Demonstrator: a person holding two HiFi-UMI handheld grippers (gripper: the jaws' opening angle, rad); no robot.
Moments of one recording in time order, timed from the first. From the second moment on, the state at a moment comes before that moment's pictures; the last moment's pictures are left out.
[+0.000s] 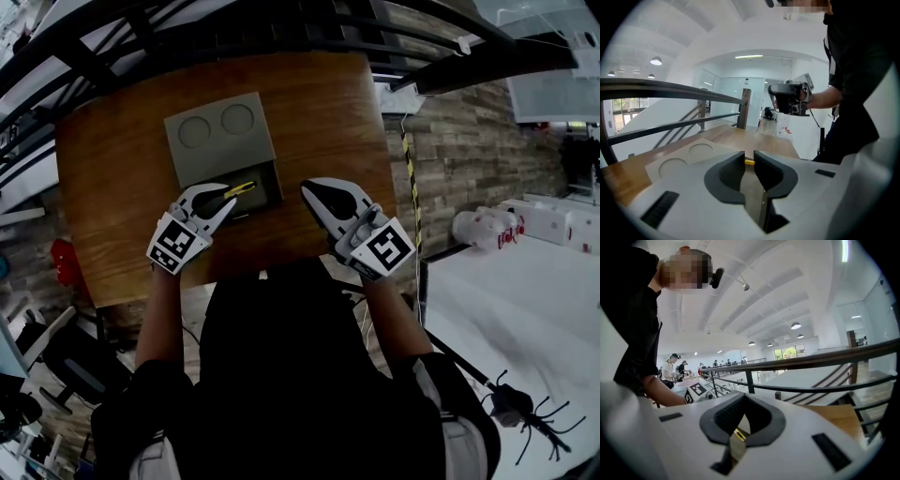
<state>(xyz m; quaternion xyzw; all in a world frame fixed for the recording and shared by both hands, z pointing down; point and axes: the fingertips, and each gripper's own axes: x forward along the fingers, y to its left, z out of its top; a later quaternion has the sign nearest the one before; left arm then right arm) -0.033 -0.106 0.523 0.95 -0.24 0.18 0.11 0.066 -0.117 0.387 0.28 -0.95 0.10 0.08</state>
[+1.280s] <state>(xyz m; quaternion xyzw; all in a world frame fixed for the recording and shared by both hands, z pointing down) -0.020 -0.090 0.595 0.92 -0.21 0.31 0.11 0.083 -0.110 0.409 0.28 -0.94 0.12 0.11</state>
